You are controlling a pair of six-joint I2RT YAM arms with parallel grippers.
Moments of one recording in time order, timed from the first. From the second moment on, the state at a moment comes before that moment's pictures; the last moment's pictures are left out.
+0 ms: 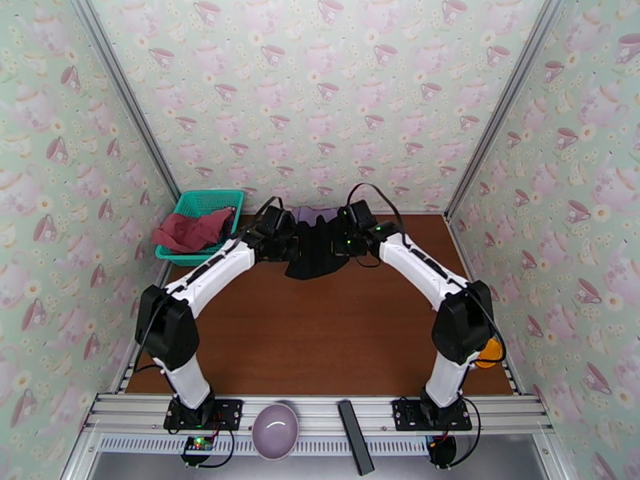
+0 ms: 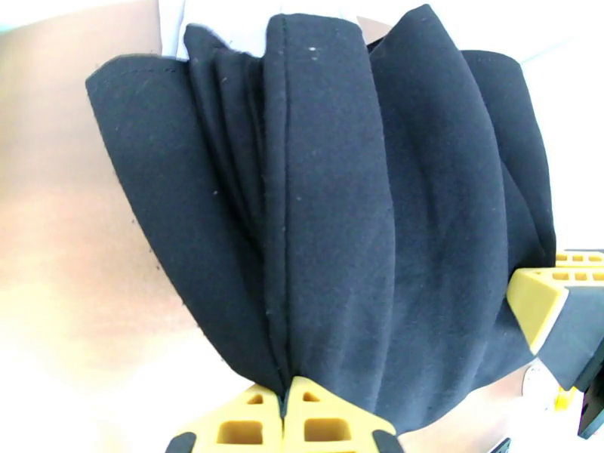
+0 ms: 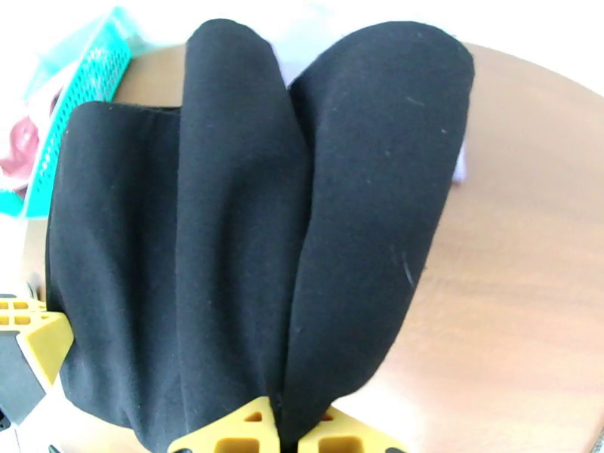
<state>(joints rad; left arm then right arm) -0.48 1.81 1.65 -0.72 0.08 -0.46 0.49 1.83 1.70 -0.74 -0.07 0.35</state>
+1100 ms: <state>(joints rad) -0.29 2.73 2.56 -0.67 0.17 -0.29 0.28 2.69 2.54 -0.75 -0.13 0.49</state>
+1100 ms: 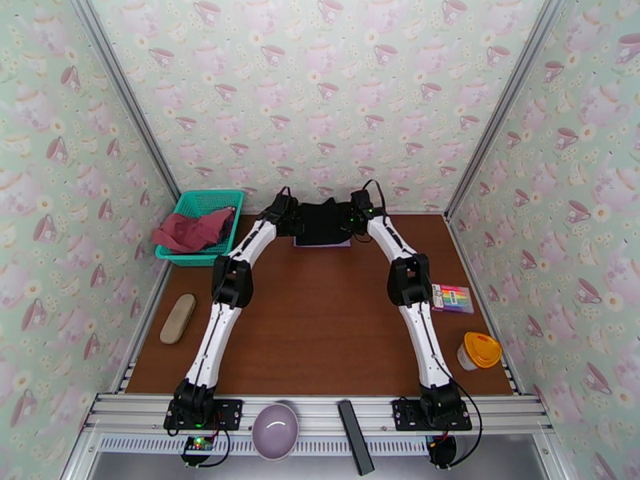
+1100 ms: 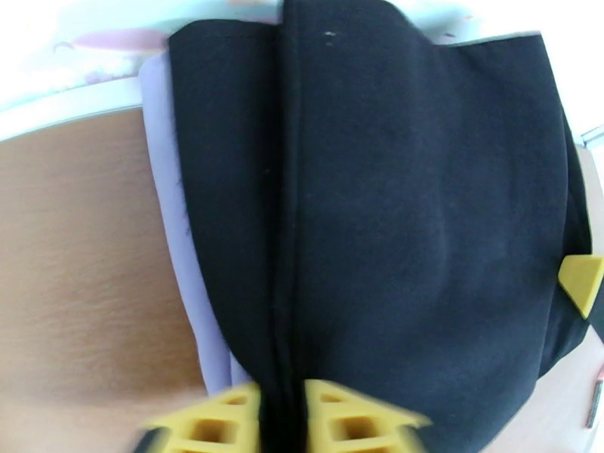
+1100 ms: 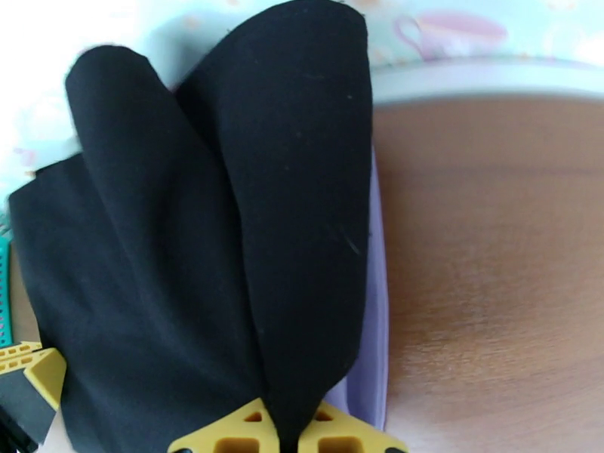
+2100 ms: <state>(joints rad) 0.06 1.59 1.66 -0.36 0.17 -0.29 0.28 1.66 1.37 -0.38 -0.18 0.34</state>
